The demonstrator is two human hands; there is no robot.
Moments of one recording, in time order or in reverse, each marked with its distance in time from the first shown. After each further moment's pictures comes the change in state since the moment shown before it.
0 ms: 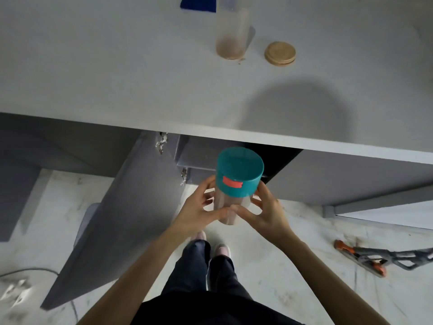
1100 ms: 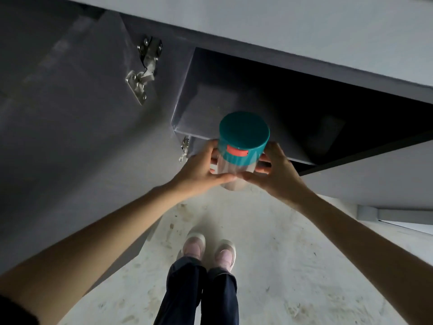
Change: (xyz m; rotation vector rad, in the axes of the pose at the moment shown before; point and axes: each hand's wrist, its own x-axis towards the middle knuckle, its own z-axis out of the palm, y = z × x) left_hand 0.176 -0.184 -0.044 0.276 -0.008 0.037; right_hand 0.177 0.164 0.089 -0.154 -0.150 0.139
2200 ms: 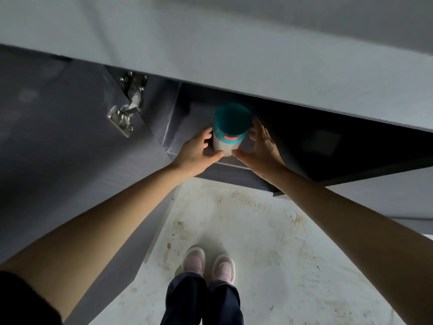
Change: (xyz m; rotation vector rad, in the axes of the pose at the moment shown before) left_hand 0.078 0.006 -0.028 0.056 0.130 -0.073; right_hand 0.098 0.000 -0.004 -0.181 0.177 -0.079
